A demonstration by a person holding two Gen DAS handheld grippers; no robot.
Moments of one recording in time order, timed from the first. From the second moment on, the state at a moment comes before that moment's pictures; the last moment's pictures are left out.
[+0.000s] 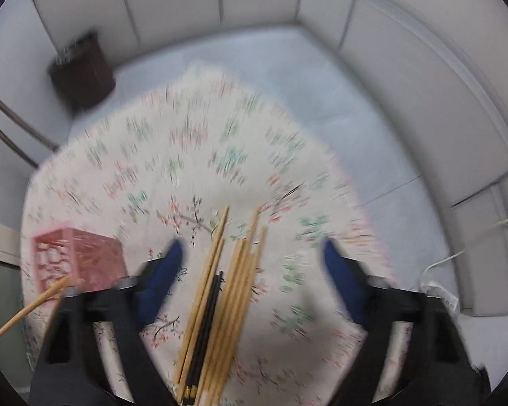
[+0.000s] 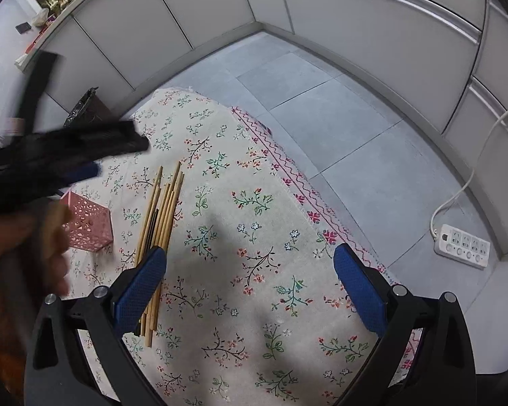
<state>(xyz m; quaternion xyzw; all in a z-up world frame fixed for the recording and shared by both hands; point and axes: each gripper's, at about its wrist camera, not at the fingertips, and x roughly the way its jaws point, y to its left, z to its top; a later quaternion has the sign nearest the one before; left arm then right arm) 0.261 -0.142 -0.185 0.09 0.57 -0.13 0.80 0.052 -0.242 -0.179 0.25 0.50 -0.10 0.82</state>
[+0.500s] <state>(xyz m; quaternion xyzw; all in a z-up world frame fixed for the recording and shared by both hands) 0.307 -0.107 -0.275 0.10 0.60 -0.09 0.79 0.073 -0.236 -0.199 0.25 0.54 -0.09 0.80</state>
